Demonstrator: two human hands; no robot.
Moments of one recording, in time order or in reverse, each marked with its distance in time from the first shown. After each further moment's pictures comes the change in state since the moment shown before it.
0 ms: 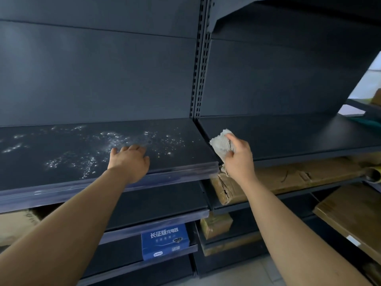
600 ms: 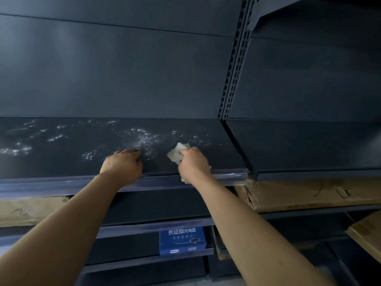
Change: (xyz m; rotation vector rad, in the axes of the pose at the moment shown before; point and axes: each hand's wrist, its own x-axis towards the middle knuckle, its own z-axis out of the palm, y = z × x) left_hand -0.020 -0.083 0.010 -0.138 0.002 -0.164; right_hand -0.022 -0.107 0.142 -0.338 -0.472 -0.103
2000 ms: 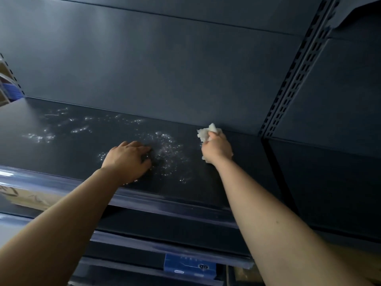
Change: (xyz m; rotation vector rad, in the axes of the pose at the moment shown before) left_hand 0.045 -0.032 -0.002 0.038 0.080 -0.117; right_hand 0.166 0.010 0.028 -0.003 0.040 -0.021
